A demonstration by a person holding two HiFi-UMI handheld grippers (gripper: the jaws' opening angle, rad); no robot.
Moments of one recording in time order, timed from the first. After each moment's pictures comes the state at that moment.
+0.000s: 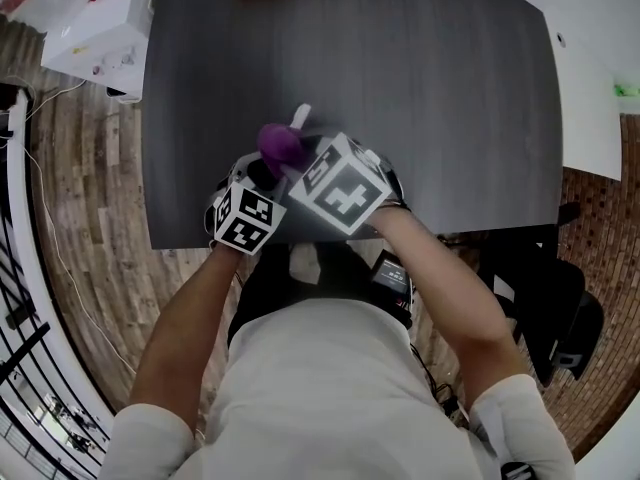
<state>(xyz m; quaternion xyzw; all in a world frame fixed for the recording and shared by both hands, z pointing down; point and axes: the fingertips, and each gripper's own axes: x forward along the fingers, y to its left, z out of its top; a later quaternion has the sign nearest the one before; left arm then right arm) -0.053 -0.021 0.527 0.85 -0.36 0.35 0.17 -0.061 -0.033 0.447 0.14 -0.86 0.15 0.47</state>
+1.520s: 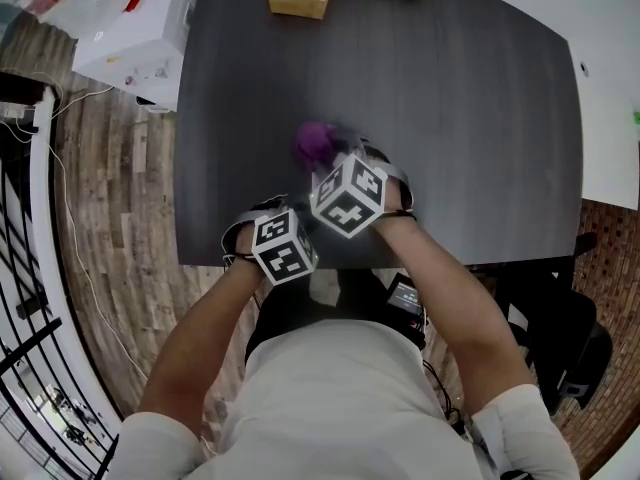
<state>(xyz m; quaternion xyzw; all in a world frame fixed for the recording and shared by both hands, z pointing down) -0.037 0.038 0.529 0.85 -0.12 0.49 0.16 -0.066 -0.096 0.495 0.21 -0.84 0.01 0.50</state>
